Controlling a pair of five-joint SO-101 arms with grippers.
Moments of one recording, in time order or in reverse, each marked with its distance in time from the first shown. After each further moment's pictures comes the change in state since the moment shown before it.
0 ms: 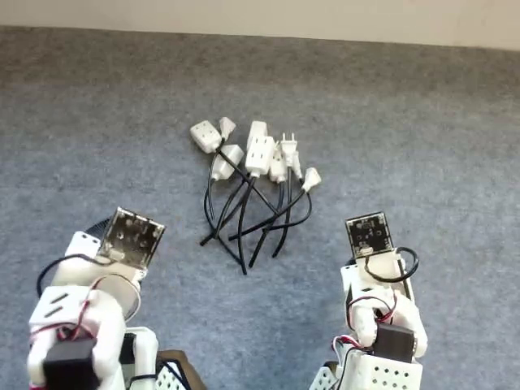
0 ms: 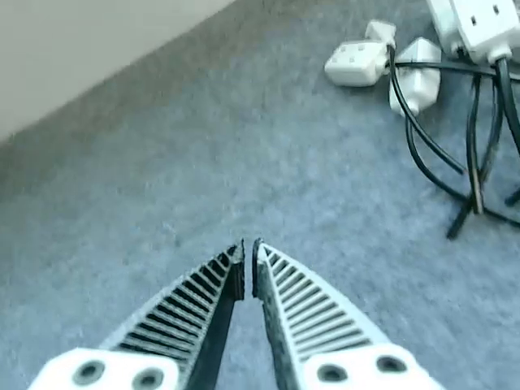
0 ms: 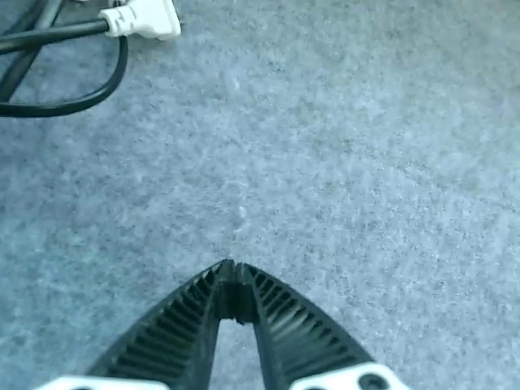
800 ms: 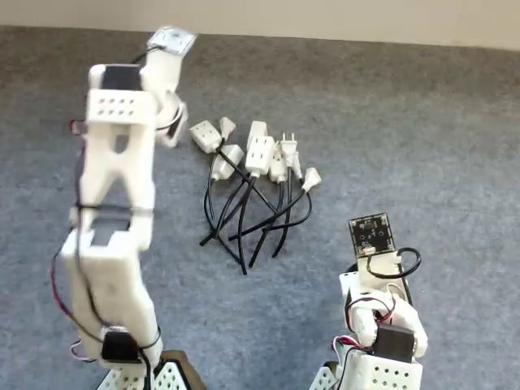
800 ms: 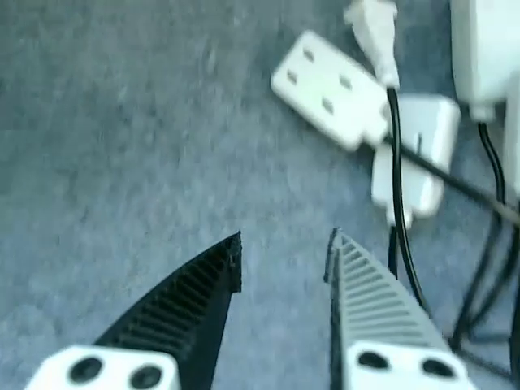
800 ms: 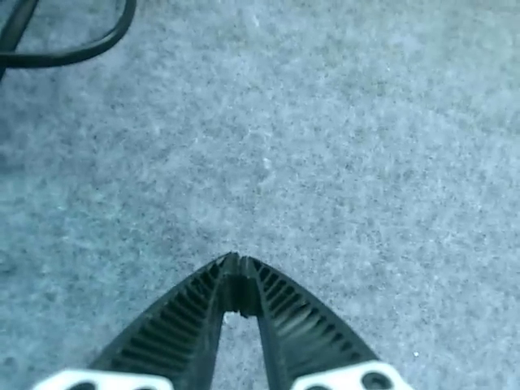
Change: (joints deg) left arm 7.5 124.2 -101.3 12.6 14.7; right arm 0.0 0.0 0.2 5.6 -3.4
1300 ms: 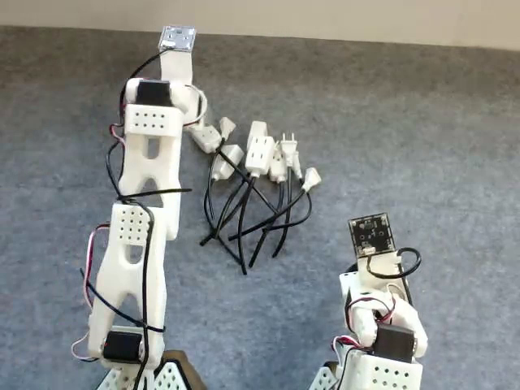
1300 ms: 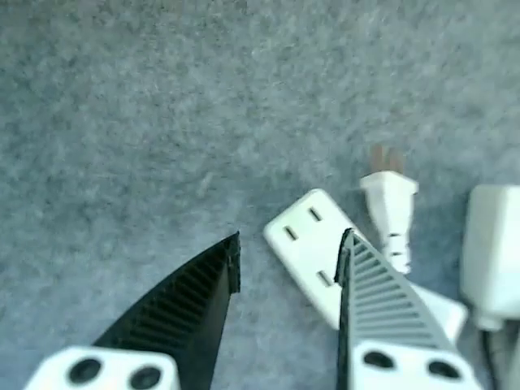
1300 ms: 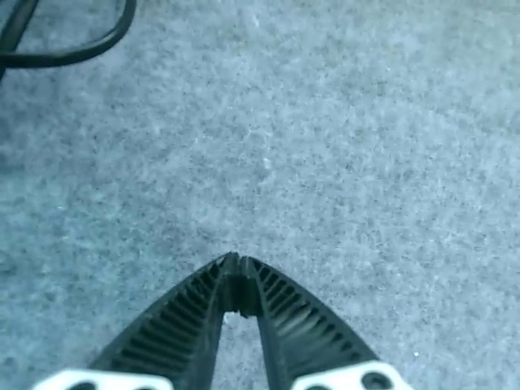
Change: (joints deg) left arm 2.4 39.0 -49.8 -0.1 16.4; right arm 0.0 0.0 0.0 0.0 0.0
